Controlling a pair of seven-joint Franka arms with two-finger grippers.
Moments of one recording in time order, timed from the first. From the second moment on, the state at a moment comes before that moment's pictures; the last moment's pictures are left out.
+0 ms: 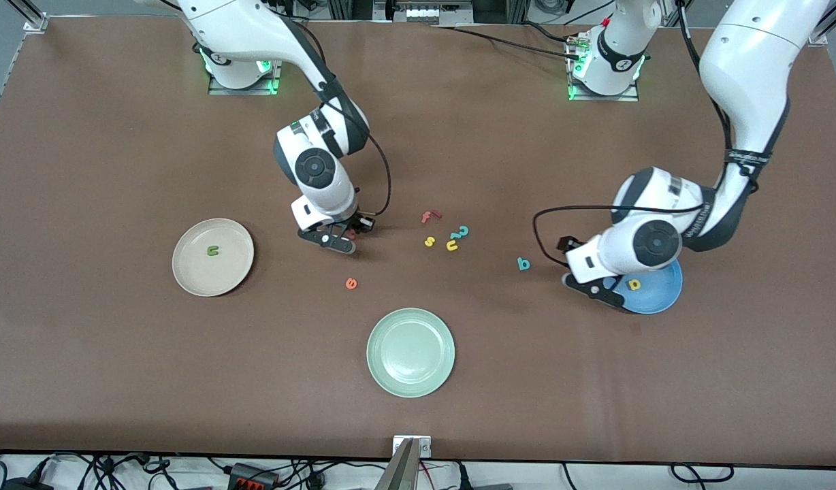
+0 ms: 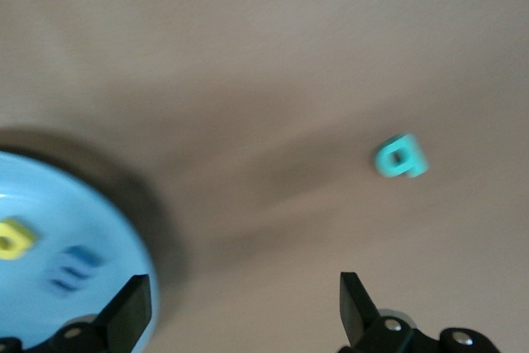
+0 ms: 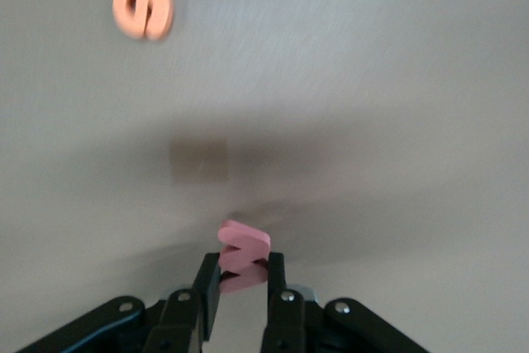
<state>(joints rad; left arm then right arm) 0.20 0.60 -0.53 -1.77 0.28 2.08 -0.12 0.65 0.55 -0.06 -1.90 0.10 2.40 0.81</state>
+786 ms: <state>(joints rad) 0.07 0.75 -0.51 -1.77 0.34 2.29 -0.45 0.42 0.52 -0.25 -1.82 0.10 2.07 0.12</state>
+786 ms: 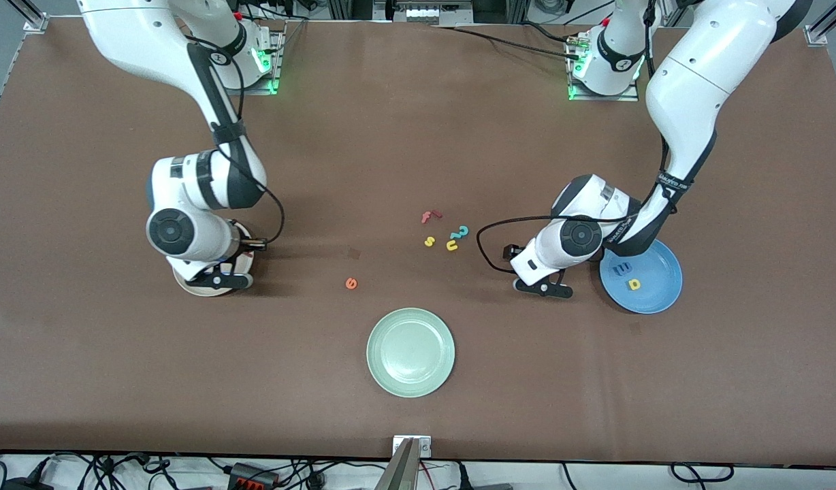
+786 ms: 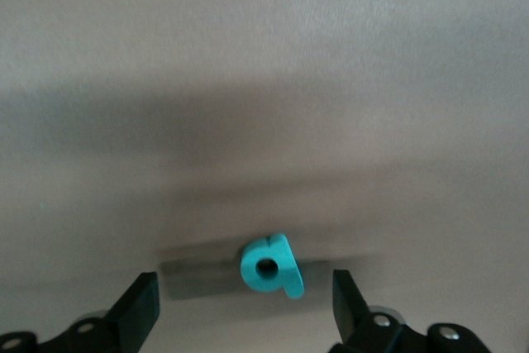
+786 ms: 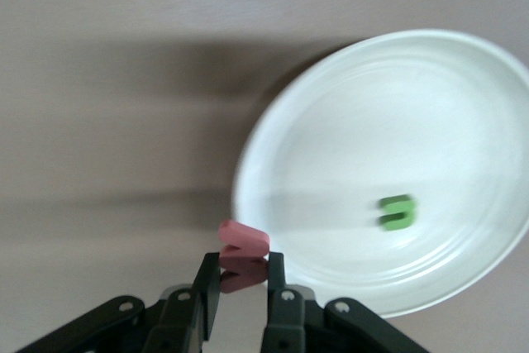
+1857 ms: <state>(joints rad) 0.12 0.65 -0.51 -1.74 0.38 2.05 -0.43 0.40 0.55 -0.21 -1.76 0.10 2.17 -0.01</state>
